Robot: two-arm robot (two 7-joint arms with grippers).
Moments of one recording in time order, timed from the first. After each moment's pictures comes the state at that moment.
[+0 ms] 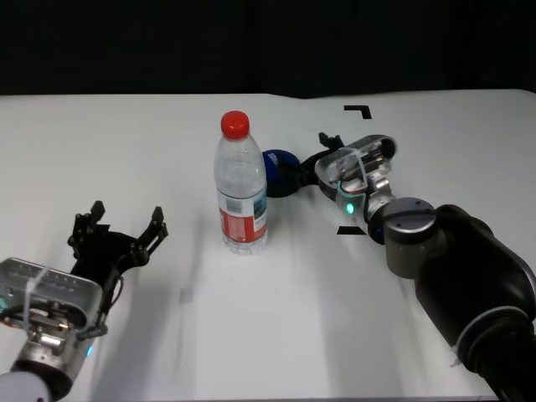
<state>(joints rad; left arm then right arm) 0.14 0.15 0.05 -1.70 0.13 -0.05 -0.10 0.66 -0.02 -0.28 -0.74 -0.03 -0.10 0.20</state>
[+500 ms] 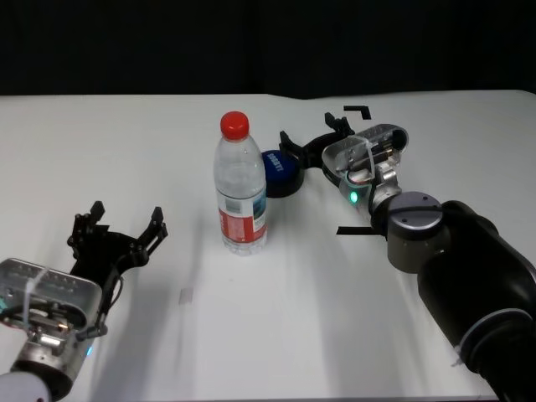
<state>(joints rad) 0.14 0.15 0.05 -1.70 0.13 -0.05 -0.10 0.64 -0.02 -0.26 -0.80 -0.01 -0.13 0.18</state>
